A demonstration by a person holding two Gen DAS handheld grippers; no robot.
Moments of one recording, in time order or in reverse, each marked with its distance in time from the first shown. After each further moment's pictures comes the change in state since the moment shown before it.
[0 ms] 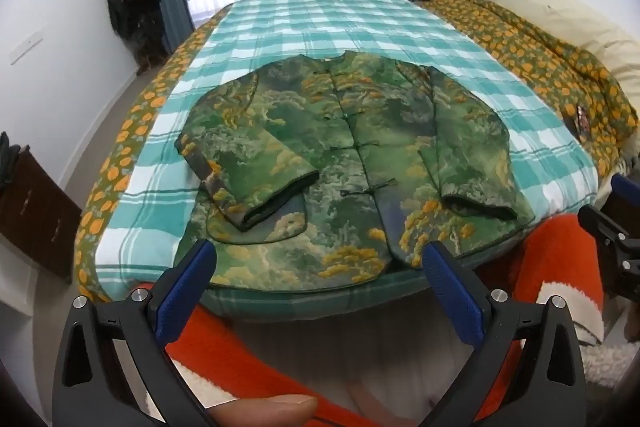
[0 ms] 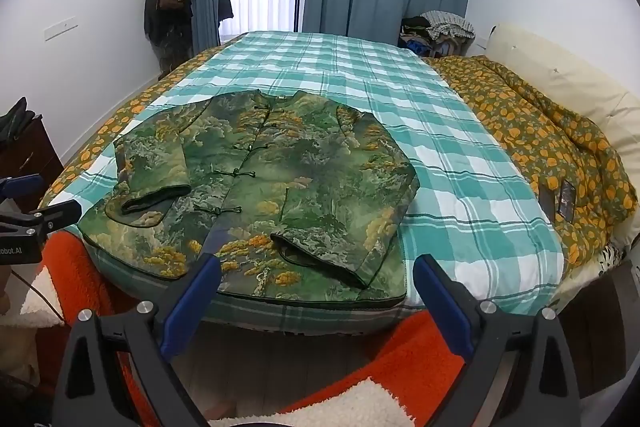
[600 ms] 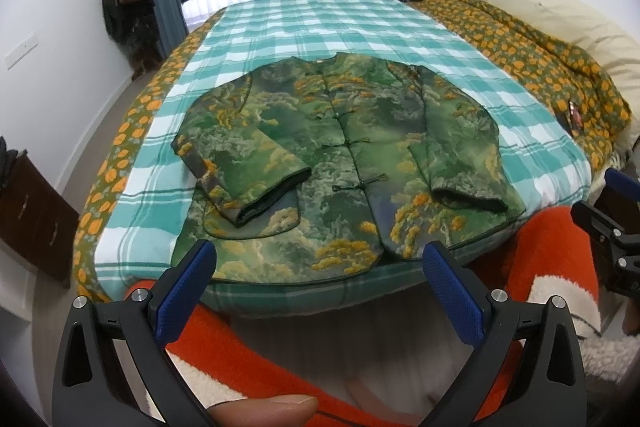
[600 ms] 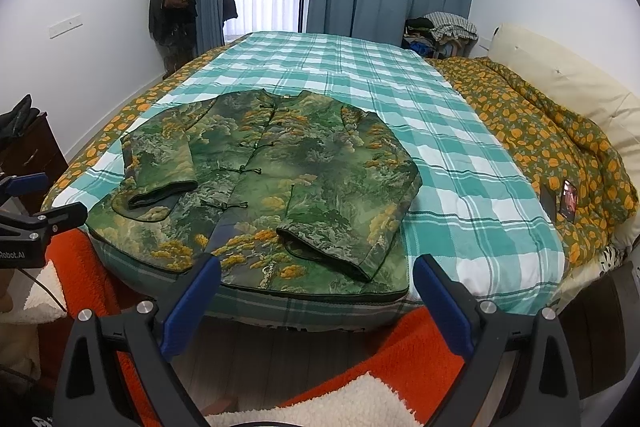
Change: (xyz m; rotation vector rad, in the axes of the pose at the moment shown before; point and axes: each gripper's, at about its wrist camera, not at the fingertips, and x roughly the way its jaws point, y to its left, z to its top) left arm -0.012 -0.005 -0.009 0.018 -0.017 -0.016; right arm -0.010 0.002 -0.005 -0.007 -0.008 0.008
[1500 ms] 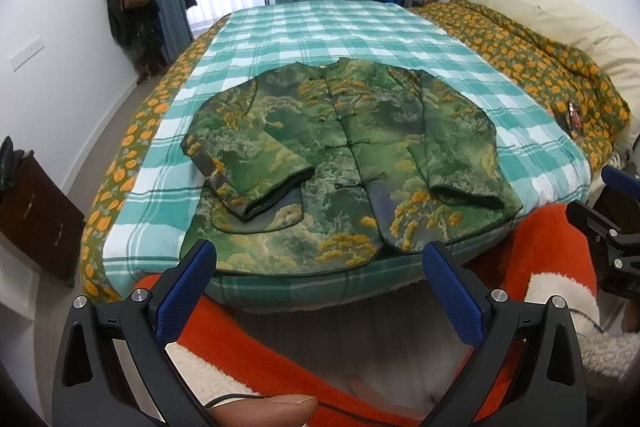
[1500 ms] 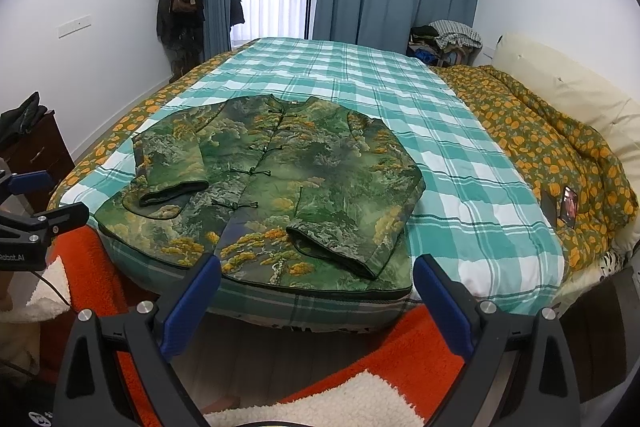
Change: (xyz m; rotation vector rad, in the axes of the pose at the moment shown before) left arm -0.017 0.000 -0.011 -0.001 -0.020 0.013; right arm -0.016 0.010 -0.006 -0.017 -0.021 0.014
